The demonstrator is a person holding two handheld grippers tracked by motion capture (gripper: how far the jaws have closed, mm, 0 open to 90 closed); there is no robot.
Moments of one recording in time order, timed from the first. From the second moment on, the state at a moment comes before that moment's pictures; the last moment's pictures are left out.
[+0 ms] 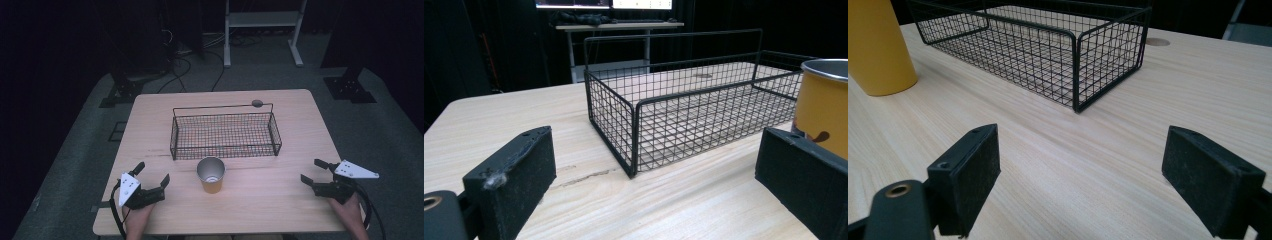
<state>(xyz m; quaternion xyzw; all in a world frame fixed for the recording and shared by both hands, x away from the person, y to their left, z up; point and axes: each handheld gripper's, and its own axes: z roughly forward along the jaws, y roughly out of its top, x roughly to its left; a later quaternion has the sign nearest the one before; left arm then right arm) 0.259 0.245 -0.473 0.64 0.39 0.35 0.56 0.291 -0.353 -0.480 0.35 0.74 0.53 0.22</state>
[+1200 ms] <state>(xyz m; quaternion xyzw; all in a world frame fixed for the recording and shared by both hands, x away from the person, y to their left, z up) 0.253 0.223 -0.467 0.67 0.34 0.33 0.57 0.292 -0.353 -0.480 0.35 0.74 0.53 0.22</state>
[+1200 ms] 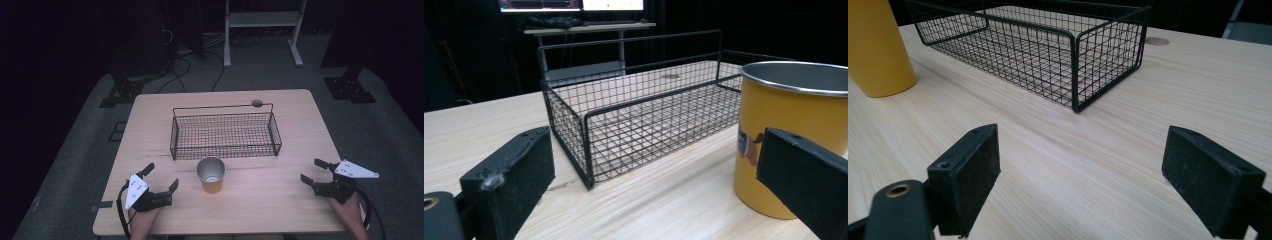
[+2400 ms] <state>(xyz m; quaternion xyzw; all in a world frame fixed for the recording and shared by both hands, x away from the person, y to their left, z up) 0.251 0.180 -0.466 0.71 0.27 0.28 0.59 0.292 -0.355 -0.480 0.36 0.73 0.54 0.22</state>
